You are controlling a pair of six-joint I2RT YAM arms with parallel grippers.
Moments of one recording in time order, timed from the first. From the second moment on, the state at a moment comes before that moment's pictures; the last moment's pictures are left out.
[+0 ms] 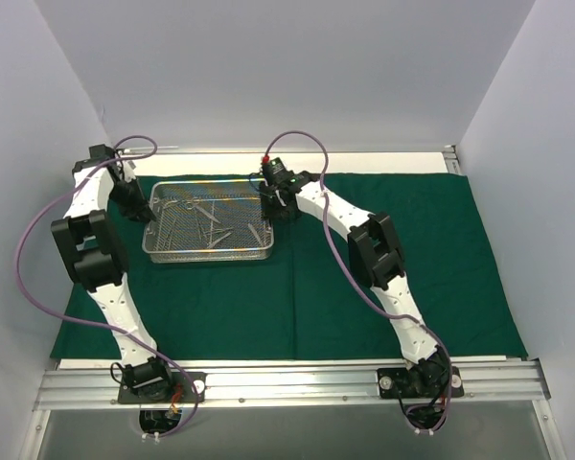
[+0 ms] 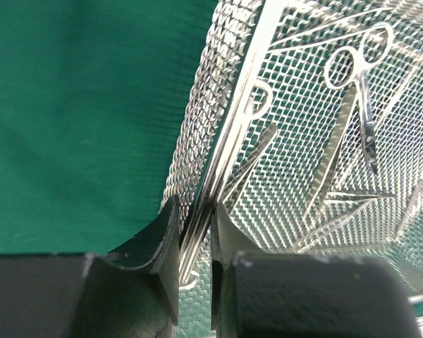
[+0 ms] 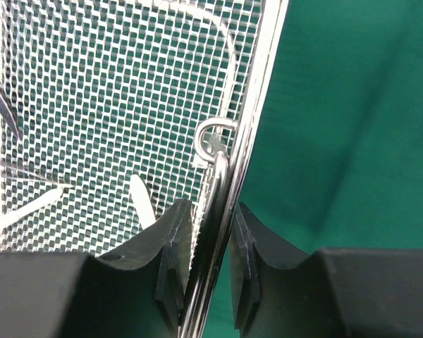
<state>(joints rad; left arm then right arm) 0.27 2.17 1.89 -1.00 0.25 -0.18 0.65 2.41 2.10 -0.64 0.00 0.45</state>
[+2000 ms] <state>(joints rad) -0.13 2.12 1.86 -0.98 0.18 -0.65 0.35 1.63 1.38 -0.67 -0.06 0.33</state>
